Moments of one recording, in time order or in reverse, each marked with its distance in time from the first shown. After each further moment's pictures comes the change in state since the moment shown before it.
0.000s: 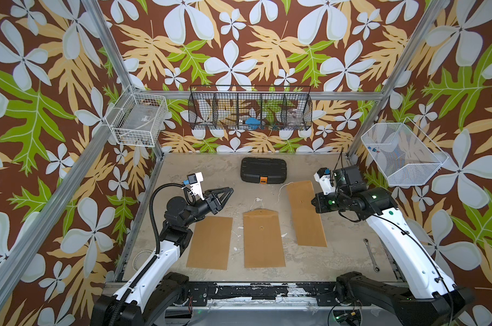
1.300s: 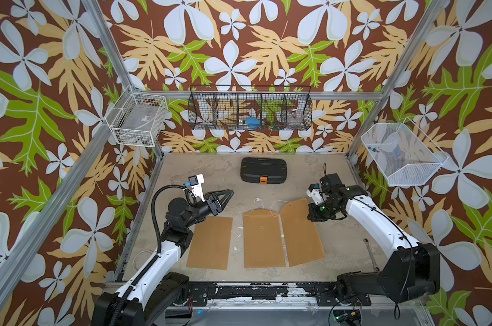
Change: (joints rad) left arm 0.000 0.015 -0.026 0.028 0.008 -0.022; right arm -0.087 0.199 -0.183 0.067 -0.081 -0.052
